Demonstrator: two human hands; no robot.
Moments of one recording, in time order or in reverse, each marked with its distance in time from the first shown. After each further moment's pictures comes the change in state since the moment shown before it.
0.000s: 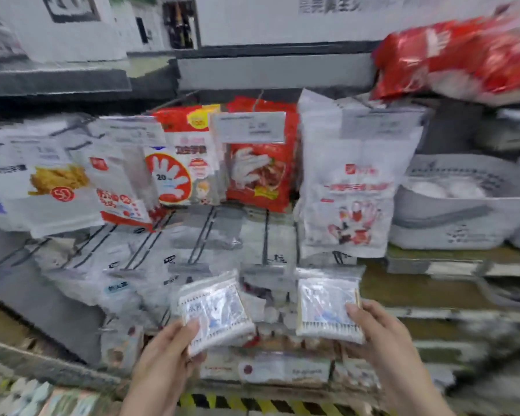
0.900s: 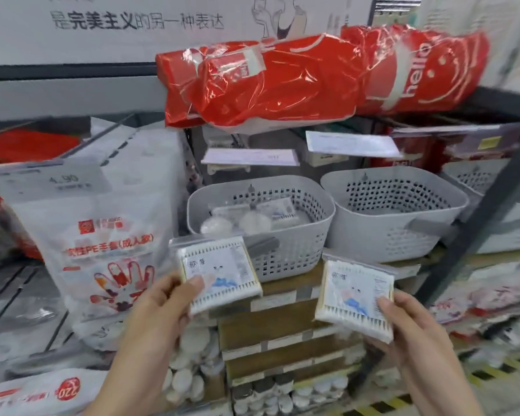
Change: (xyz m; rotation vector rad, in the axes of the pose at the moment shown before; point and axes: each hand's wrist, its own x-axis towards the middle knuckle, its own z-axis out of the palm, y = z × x) left_hand -0.003 -0.056 0.372 0.294 -0.295 0.205; right_hand 0.056 -0.100 -0.320 0.334 0.332 -0.137
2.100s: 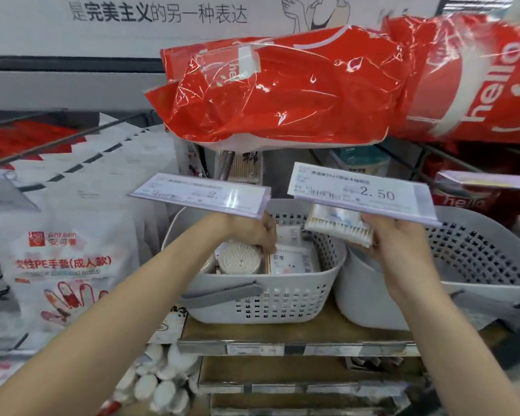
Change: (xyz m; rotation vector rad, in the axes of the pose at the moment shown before) left_hand 0.219 0.033 0.133 1.328 -0.558 0.097; right_hand 0.182 -0.093 0.072 -0.209 -0.264 -0.365
